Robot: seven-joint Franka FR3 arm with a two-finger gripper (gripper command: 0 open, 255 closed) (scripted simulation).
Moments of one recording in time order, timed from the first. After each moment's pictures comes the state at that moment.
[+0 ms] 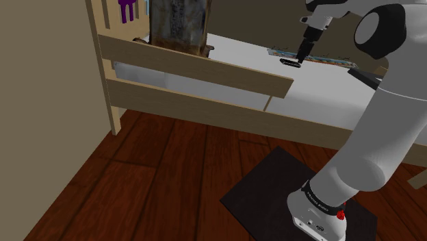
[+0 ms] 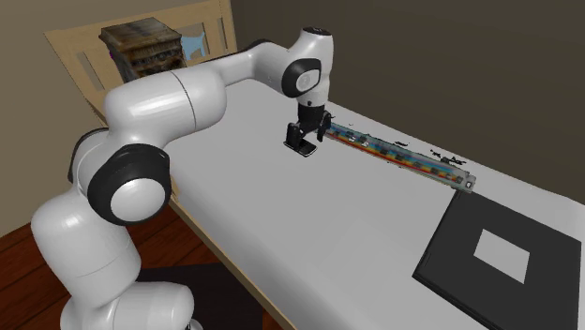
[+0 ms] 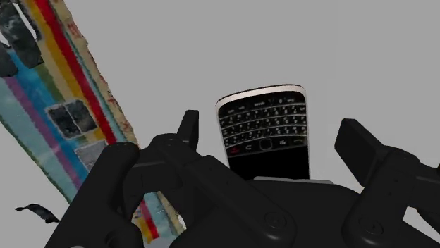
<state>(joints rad) -0.07 0.22 -0.83 -1.52 0.17 1.66 -1.40</state>
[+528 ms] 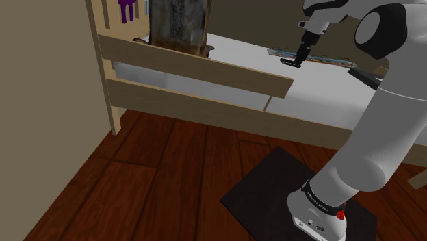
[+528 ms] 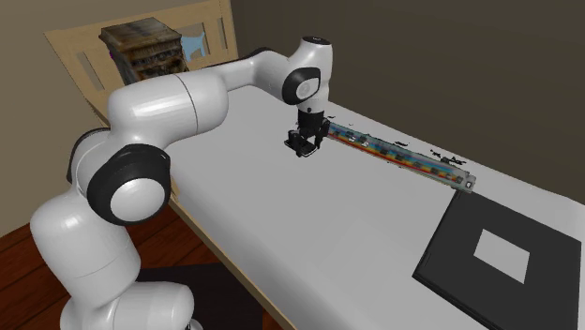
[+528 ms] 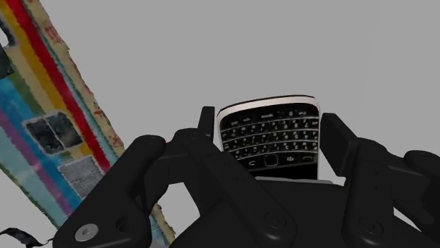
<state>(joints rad) -0.06 0.21 -0.83 -1.58 0.17 1.71 -1.41</state>
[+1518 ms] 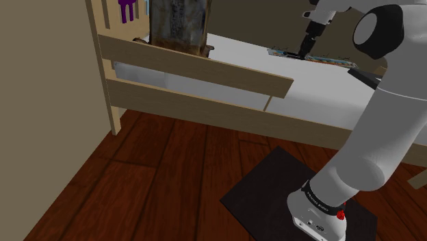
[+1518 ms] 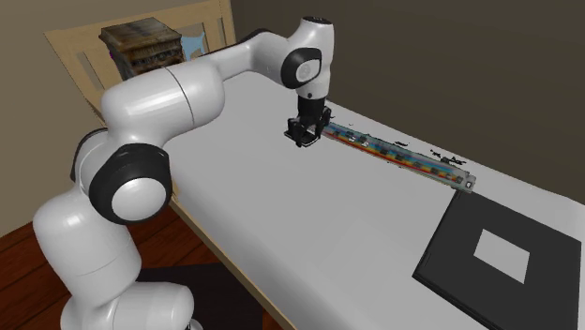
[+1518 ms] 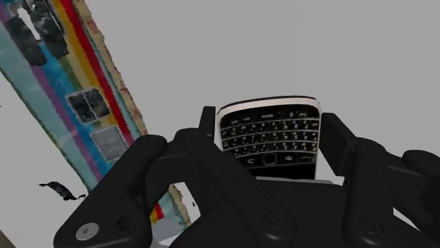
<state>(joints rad) -0.08 0.23 -0.83 -1.45 0.18 1.60 -1.41</state>
